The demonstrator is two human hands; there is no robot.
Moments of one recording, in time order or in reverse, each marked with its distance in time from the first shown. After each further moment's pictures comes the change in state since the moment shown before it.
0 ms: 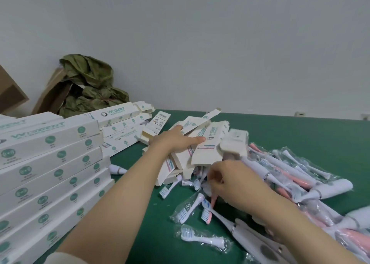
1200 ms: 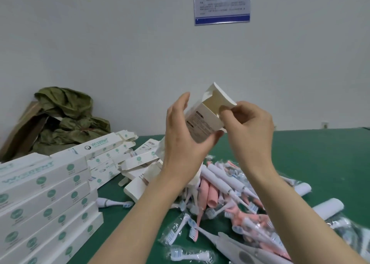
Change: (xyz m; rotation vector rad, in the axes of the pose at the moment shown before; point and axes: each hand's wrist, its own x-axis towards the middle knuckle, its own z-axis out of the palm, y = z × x) left_hand -0.129 0.084 -0.013 -0.675 0.754 0.891; right_hand -0.007 -0.025 -0.094 0.881 1.031 -0.069
